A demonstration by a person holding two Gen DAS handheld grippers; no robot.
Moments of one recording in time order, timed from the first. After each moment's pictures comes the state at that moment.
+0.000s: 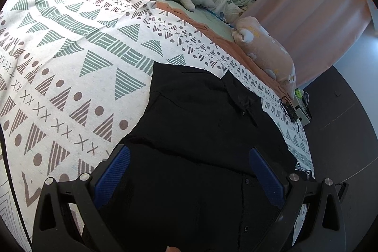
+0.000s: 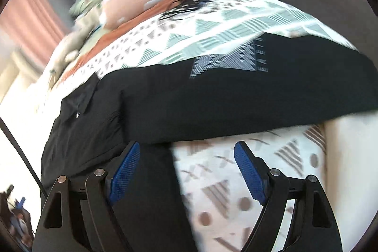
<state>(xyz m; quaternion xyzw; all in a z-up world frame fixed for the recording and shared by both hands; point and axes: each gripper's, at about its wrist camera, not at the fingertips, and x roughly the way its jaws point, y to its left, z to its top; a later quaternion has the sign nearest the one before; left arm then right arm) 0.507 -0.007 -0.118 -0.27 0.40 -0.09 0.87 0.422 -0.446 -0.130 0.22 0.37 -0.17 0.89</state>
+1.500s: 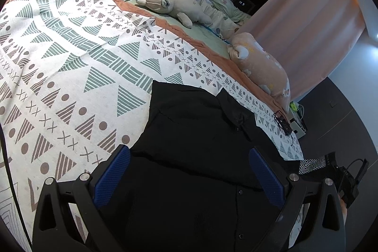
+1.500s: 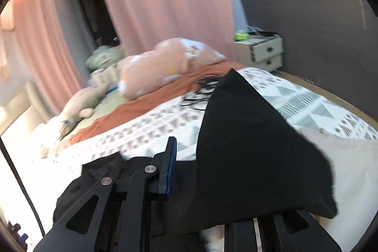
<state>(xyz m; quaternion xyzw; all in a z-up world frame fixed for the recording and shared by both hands) 0.496 0.006 -0.101 -0.29 0.36 -0.09 0.89 0.419 -0.371 -0.034 0.15 0.18 -0.16 0.96</state>
